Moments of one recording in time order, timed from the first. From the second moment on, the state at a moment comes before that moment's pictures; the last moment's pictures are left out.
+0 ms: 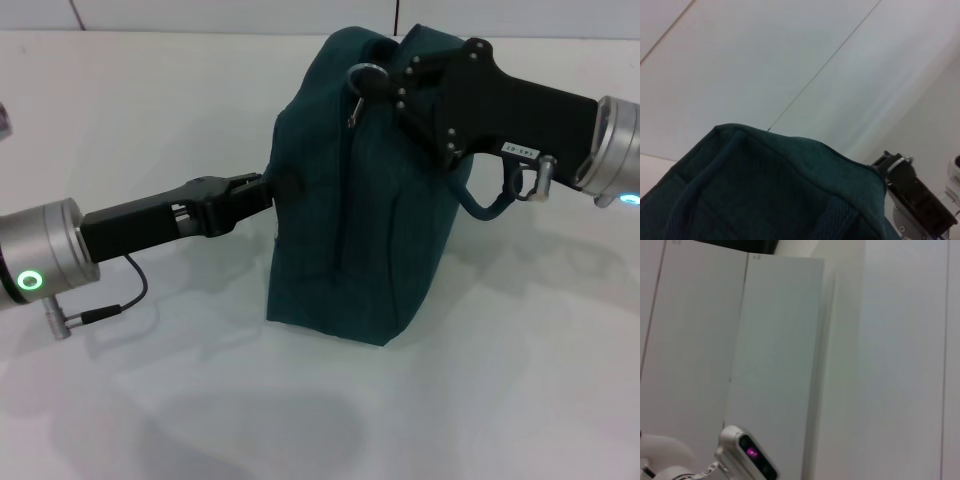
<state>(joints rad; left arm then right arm) -0.42 -2.08 0.77 0.54 1.66 1.68 -1.68 0.67 2.02 -1.48 -0.48 -0.92 -1.41 0.84</state>
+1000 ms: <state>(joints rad) -0.42 -2.08 0.77 0.51 1.67 1.68 -1.62 0.65 2.02 -1.46 -0.49 -0.88 -1.43 0.85</state>
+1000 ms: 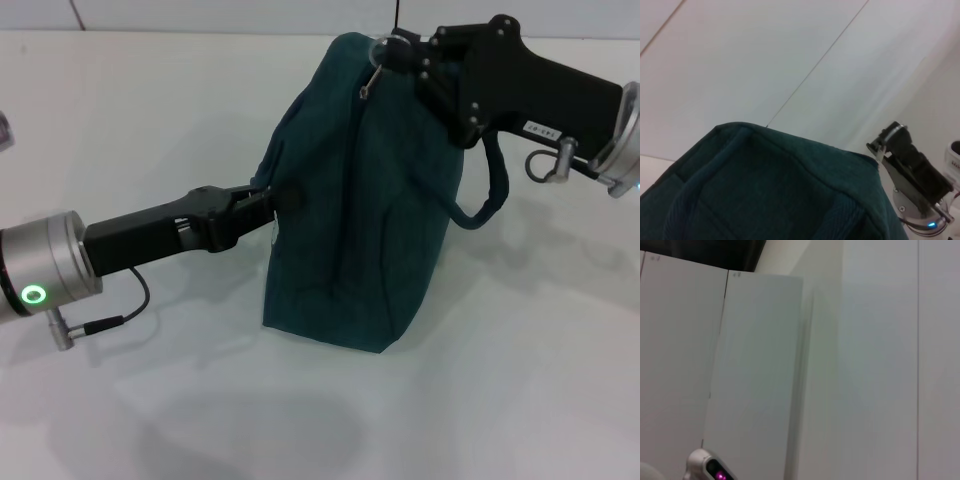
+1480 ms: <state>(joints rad) -0.42 -2.08 0.77 0.50 1.66 1.69 -1.57 0.65 2.02 -1.46 -0.48 -0.84 -1.31 0.85</state>
